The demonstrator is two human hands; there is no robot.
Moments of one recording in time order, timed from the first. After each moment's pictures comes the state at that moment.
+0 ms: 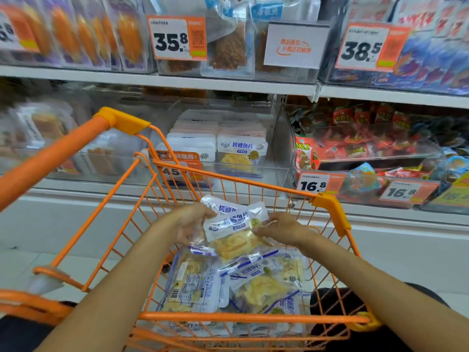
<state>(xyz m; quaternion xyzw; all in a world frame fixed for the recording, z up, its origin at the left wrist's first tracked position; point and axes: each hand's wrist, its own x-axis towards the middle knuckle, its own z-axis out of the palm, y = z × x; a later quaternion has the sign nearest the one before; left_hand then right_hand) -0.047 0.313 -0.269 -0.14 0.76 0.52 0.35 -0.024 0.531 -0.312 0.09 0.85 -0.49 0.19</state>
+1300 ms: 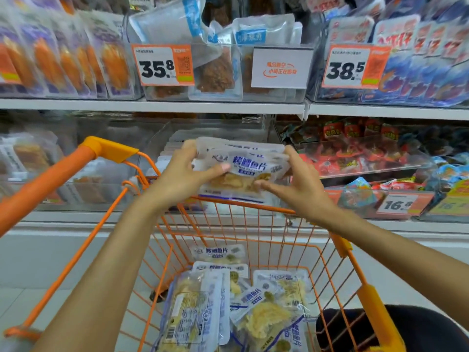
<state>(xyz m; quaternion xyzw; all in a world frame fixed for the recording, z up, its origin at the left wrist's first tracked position) -0.075 0.319 -0.183 0.23 0.82 0.52 -0.03 -0.046 0.545 -0.213 -0.14 0.88 -0.39 -0.21</state>
